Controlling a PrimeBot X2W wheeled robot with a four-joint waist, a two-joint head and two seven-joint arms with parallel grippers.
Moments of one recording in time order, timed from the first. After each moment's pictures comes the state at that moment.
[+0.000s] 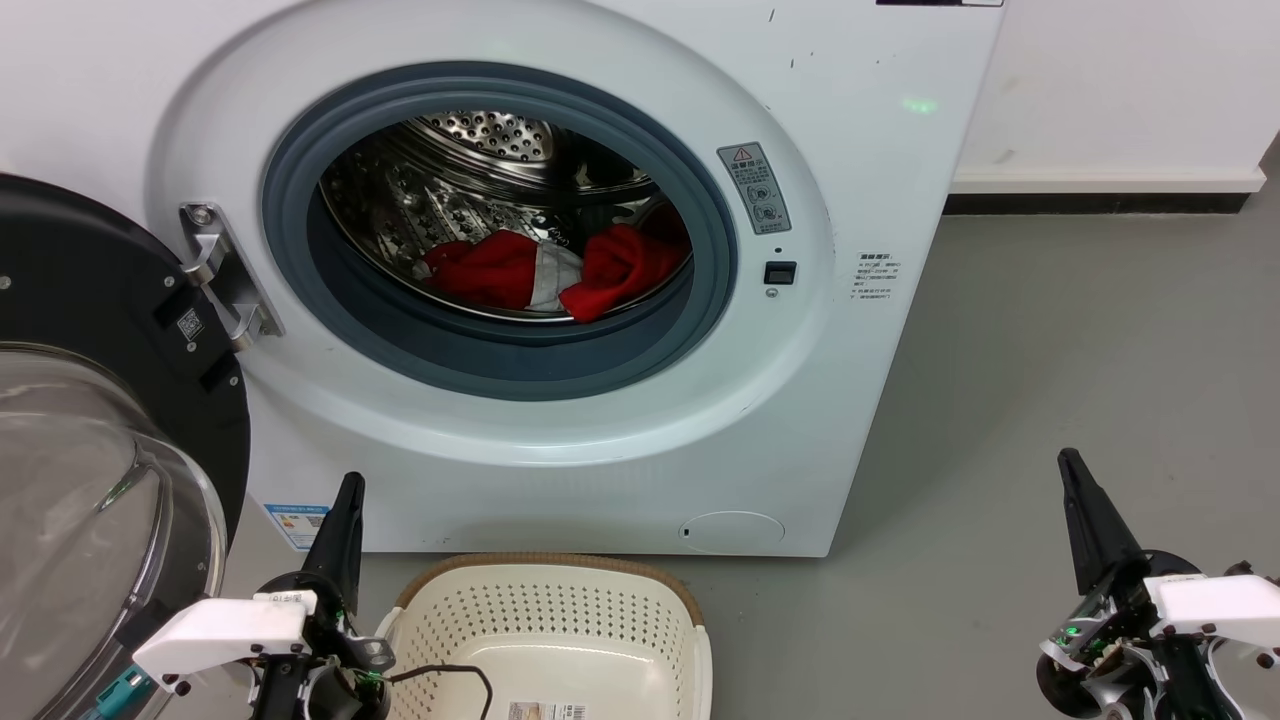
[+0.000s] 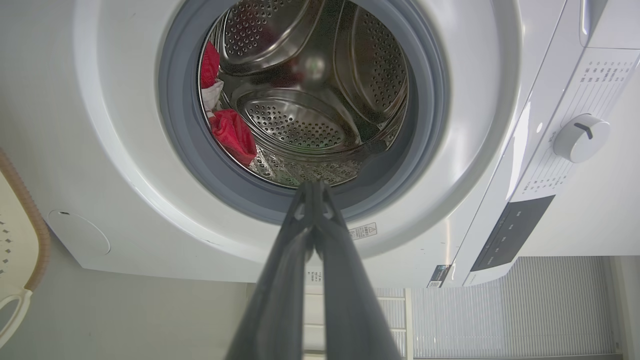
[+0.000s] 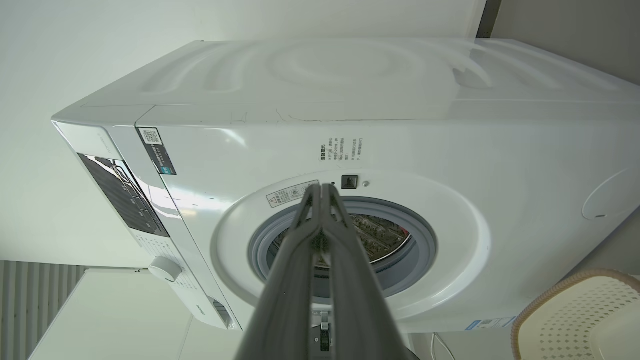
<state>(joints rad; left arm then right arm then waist) -0.11 0.05 0.11 0.25 -1.61 -0.13 0.11 -0.10 -0.05 -0.11 0.25 1.62 0.13 0.11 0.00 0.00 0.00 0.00</state>
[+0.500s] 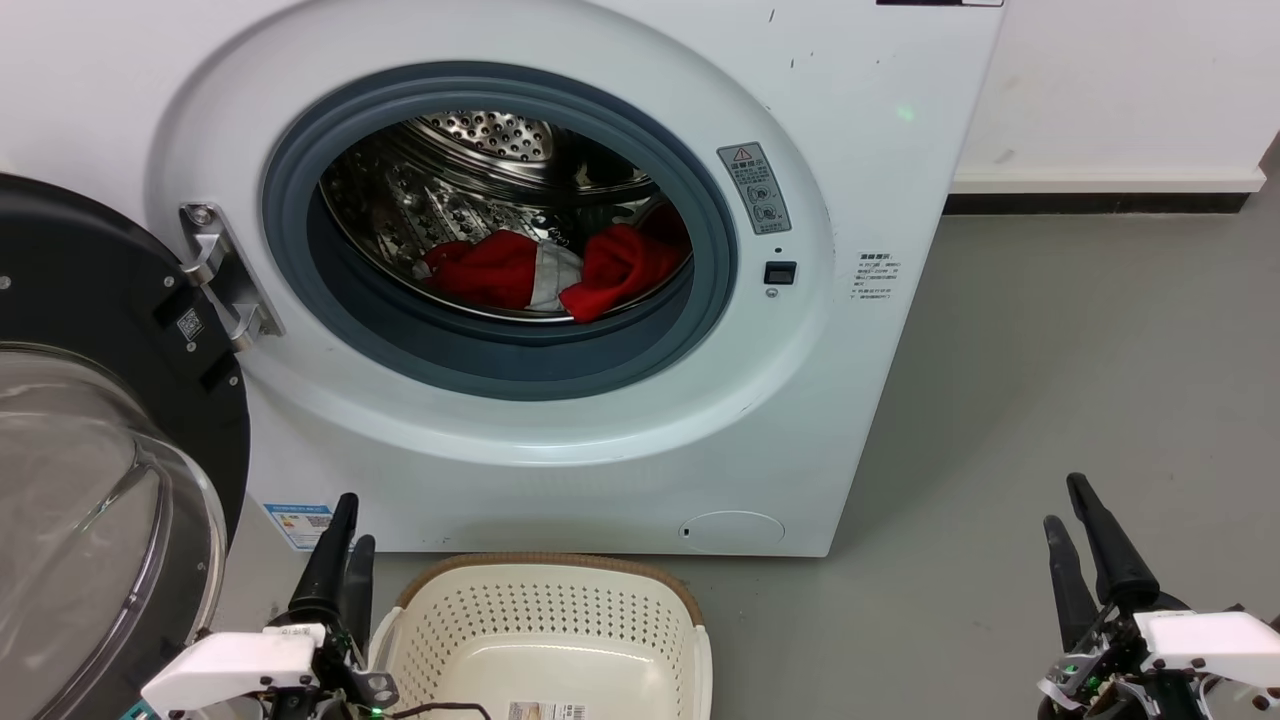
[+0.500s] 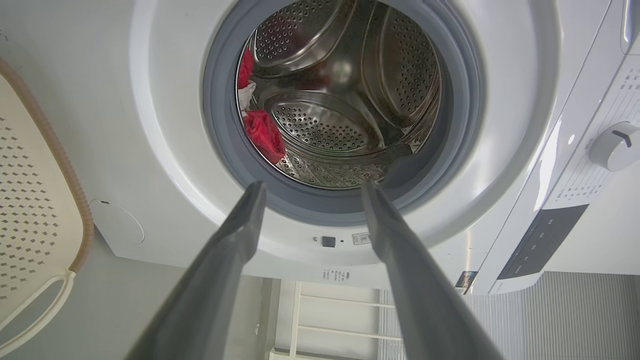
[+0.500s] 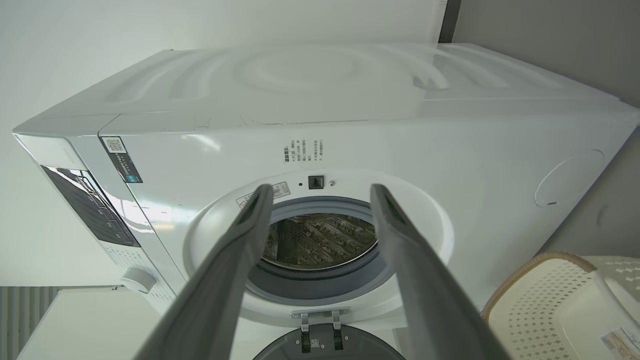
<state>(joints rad) -0.06 0.05 0.11 0.28 -1.60 -0.13 0.09 -0.06 -0.05 -0.11 0.28 1.61 0.13 0.10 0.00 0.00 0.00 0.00</state>
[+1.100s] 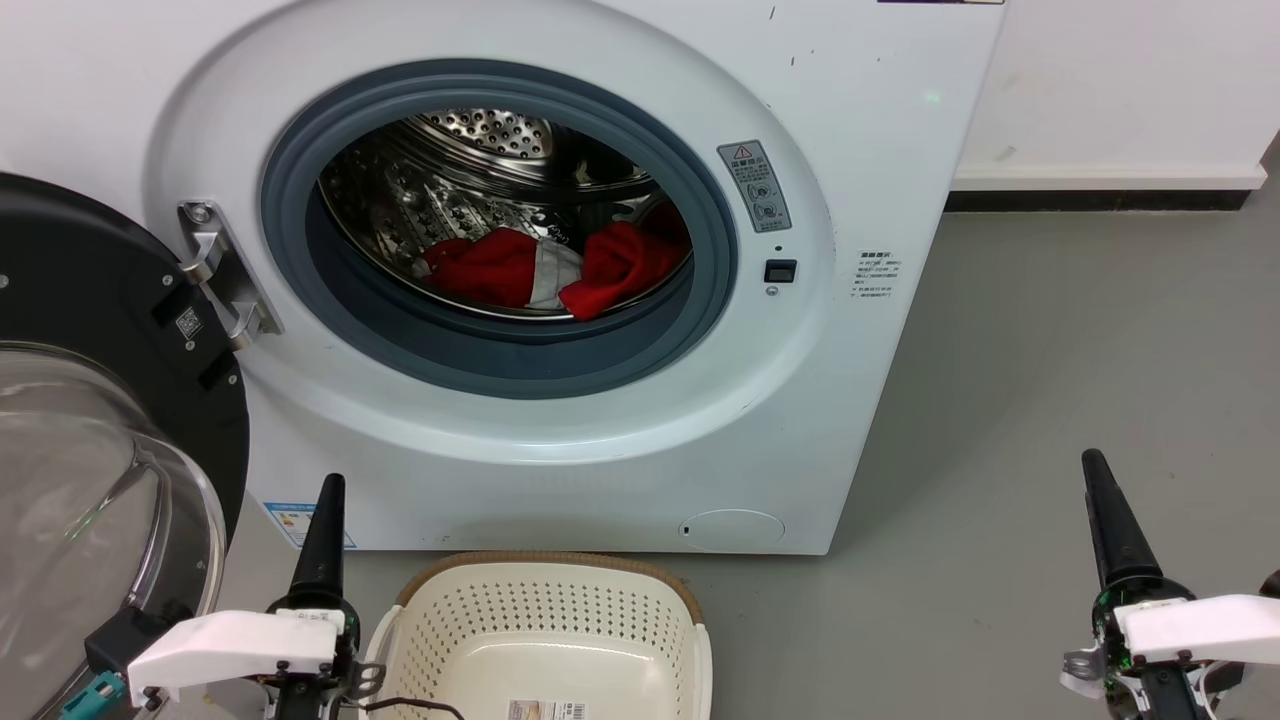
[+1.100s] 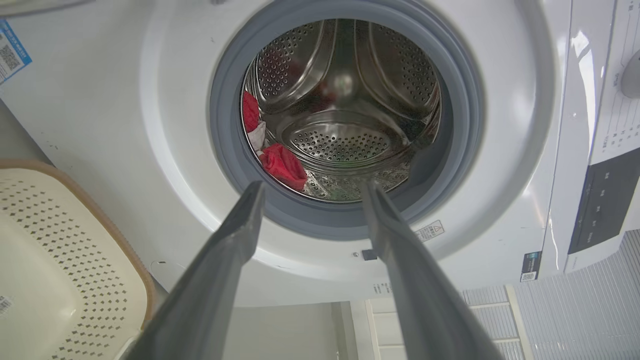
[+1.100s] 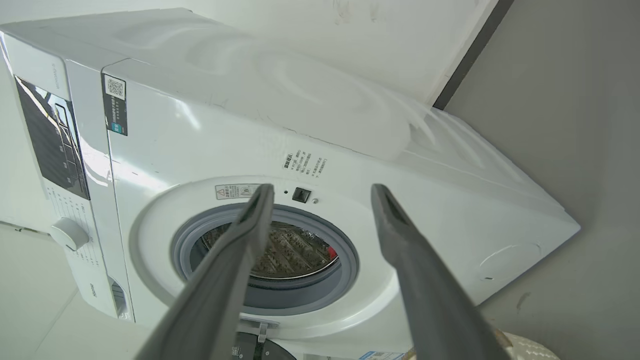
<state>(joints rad) -0.05 0.05 0.11 0.16 -1.29 -0.07 0.01 -0.04 -0.05 -0.12 0.18 1.24 0.13 0.01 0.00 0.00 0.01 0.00</state>
